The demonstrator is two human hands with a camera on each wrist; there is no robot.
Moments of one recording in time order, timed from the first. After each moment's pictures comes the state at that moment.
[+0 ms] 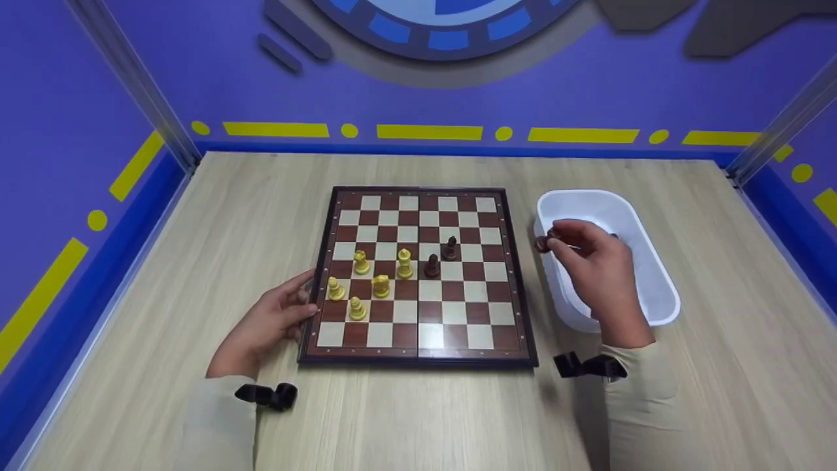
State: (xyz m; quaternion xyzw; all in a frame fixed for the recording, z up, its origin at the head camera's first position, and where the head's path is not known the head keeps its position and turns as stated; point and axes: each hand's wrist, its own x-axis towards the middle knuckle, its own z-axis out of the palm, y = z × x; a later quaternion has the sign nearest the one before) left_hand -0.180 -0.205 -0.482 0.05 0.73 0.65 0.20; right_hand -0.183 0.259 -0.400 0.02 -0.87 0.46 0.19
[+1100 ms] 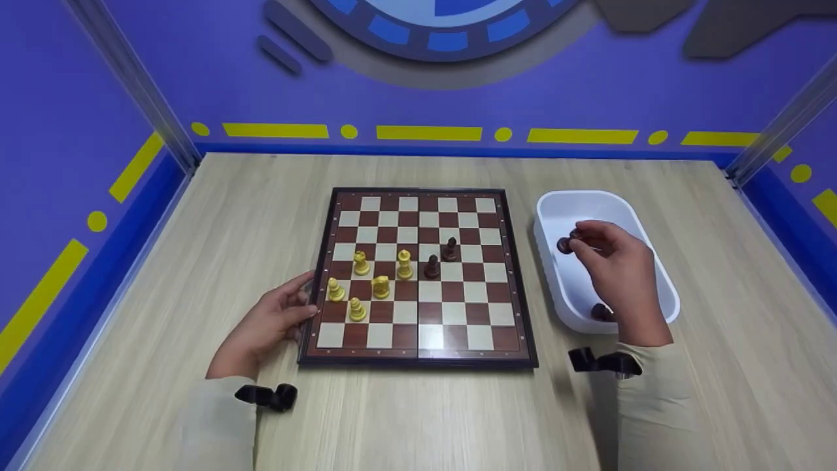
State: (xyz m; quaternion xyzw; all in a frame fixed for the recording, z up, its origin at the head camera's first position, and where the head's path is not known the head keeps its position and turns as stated) left_hand -0.180 -0.204 -0.484 0.02 0.73 0.65 0.19; right_hand -0.183 0.287 -0.403 -0.03 -0.88 0.43 0.17
